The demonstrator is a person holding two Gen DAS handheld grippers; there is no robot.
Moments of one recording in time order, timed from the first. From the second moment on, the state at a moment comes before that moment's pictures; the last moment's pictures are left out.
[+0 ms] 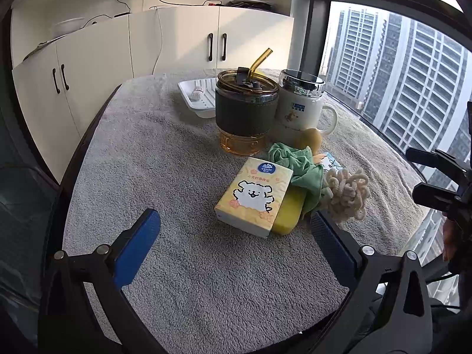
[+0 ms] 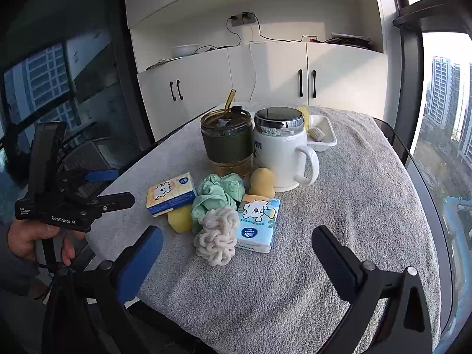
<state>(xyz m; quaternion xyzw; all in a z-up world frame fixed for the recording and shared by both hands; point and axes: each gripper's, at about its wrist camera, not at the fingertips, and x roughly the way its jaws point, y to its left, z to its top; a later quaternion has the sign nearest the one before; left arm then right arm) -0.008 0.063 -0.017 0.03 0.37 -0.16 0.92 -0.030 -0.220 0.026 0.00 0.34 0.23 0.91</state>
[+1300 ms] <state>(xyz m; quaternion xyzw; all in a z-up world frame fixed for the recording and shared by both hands) 0.048 0.043 -0.056 0.03 0.42 -0.21 0.88 0.015 -0.174 -0.029 -0.02 0.42 0.23 0.88</state>
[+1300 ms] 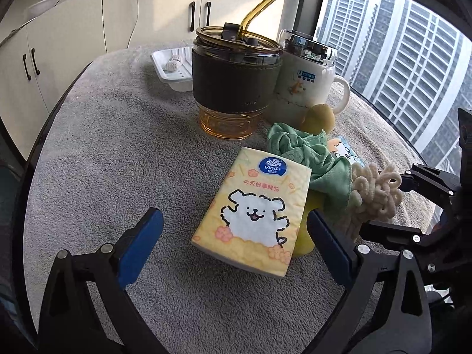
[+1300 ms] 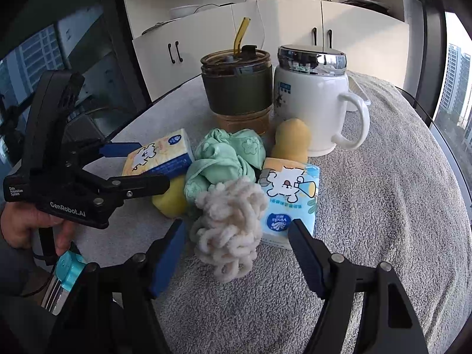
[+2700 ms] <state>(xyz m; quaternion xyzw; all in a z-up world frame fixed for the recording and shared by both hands) 0.028 0.035 -0.049 0.02 0.38 -0.23 0.89 -0.001 -0.154 -0.022 -0.08 0.40 0.25 0.88</state>
